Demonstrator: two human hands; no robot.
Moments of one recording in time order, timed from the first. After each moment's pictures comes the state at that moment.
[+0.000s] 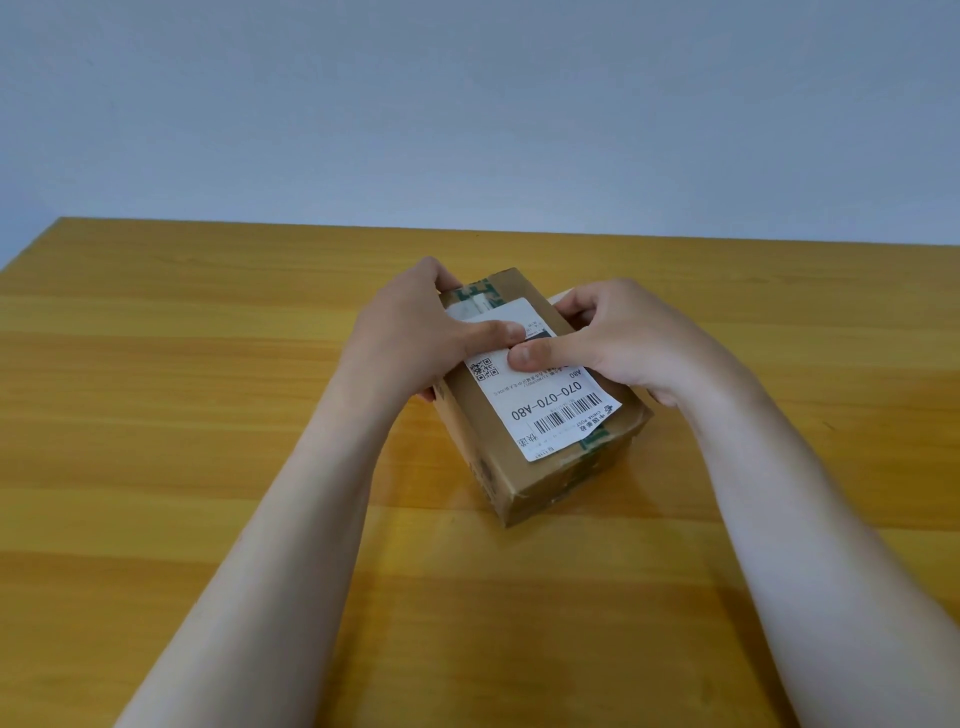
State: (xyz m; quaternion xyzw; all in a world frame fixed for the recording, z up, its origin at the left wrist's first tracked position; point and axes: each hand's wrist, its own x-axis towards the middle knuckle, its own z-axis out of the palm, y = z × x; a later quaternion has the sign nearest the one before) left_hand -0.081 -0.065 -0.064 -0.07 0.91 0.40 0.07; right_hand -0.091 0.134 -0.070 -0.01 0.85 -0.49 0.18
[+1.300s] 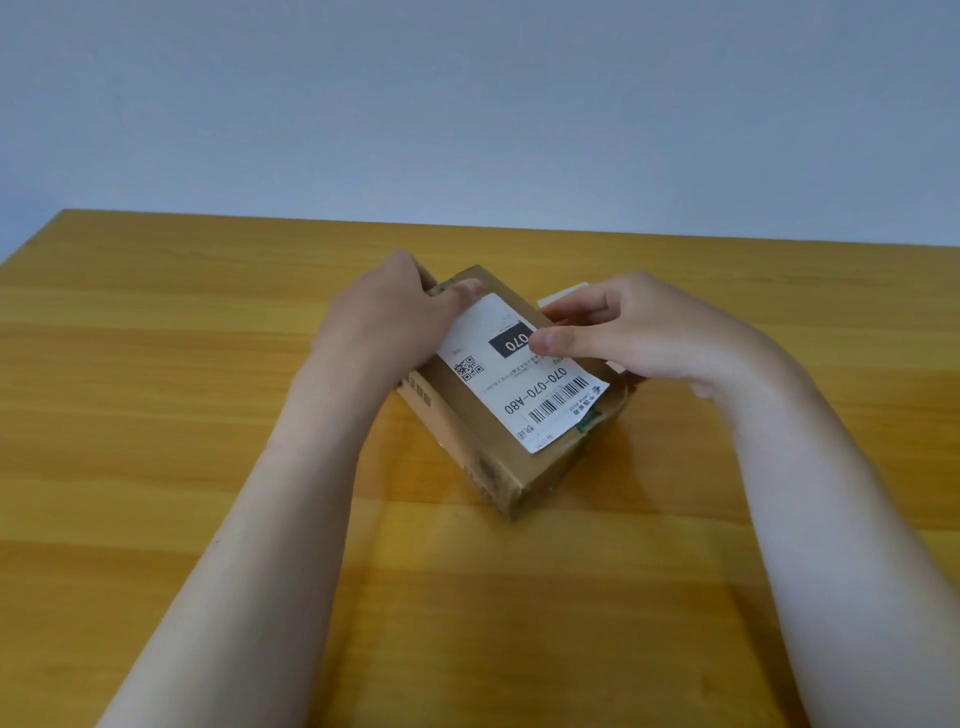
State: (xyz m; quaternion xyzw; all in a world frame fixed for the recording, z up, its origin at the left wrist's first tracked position) left_hand -0.079 -0.077 -0.050 -0.13 0.93 0.33 0.07; right_hand -0.082 0.141 -0.051 -0.04 0.87 -0.43 0.22
